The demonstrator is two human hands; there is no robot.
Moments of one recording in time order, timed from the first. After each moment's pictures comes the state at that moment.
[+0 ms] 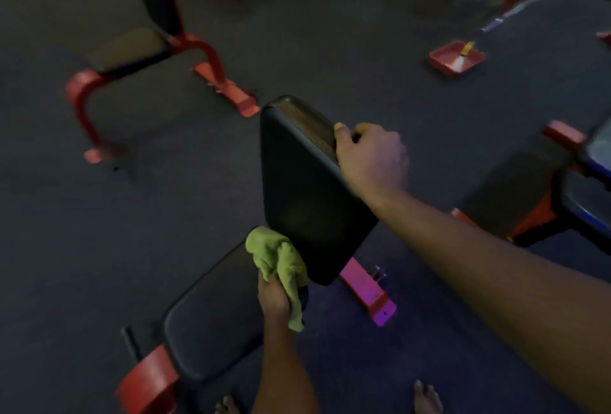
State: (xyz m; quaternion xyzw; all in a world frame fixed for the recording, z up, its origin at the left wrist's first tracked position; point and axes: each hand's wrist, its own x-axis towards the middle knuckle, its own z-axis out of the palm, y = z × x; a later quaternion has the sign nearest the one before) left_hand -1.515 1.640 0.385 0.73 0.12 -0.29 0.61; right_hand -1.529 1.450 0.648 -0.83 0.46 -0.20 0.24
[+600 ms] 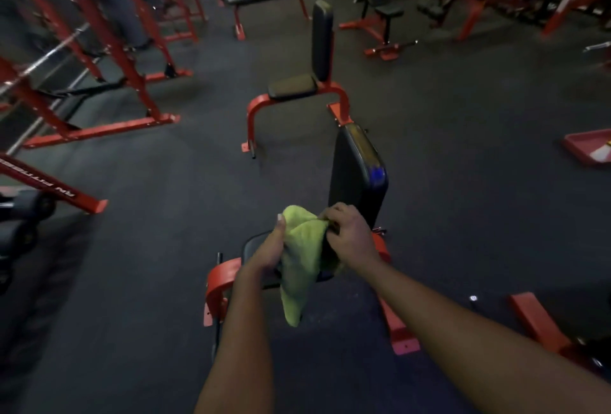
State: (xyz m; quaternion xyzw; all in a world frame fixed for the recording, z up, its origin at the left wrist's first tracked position) left_hand -1.668 1.743 0.656 0.68 0.16 -0.38 0.61; right_hand -1.712 1.559 0.664 -0.90 0.00 -0.12 0.43
